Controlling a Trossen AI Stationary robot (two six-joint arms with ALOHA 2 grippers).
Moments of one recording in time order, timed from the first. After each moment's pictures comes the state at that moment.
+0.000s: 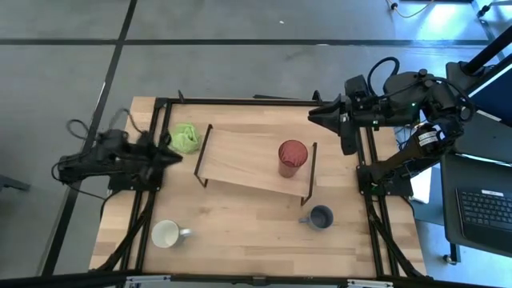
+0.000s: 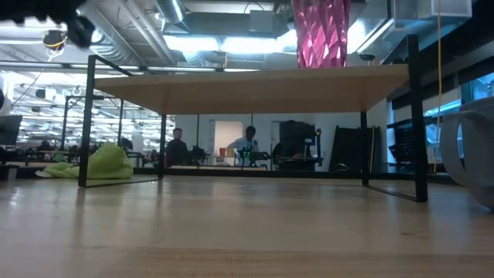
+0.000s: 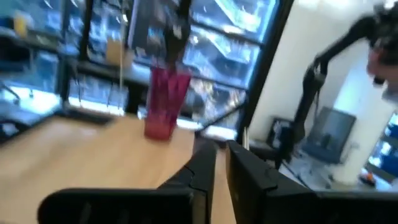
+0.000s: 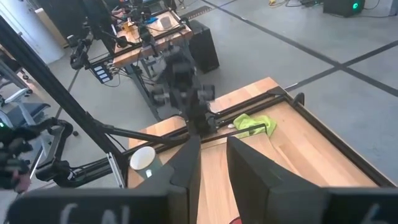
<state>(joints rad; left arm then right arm) 0.11 0.00 0.40 -0.27 0.21 -0.30 0.16 1.49 2.32 -1.15 0.27 0.43</state>
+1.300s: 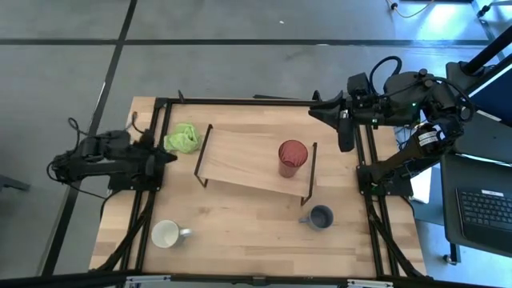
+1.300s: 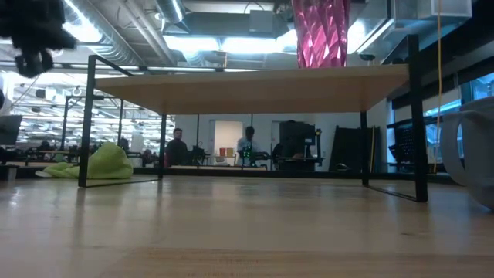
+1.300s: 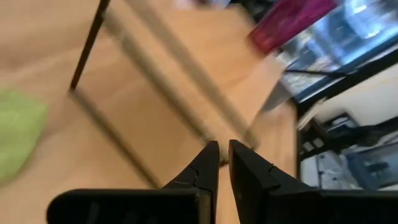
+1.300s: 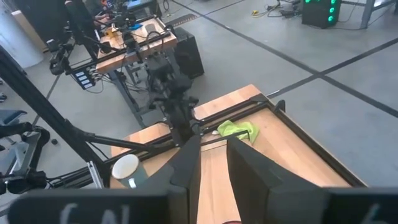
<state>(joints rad) 0.11 0.02 0.55 -0.94 0.01 -0.78 0.16 1.49 2.32 -1.15 0.35 0.41</state>
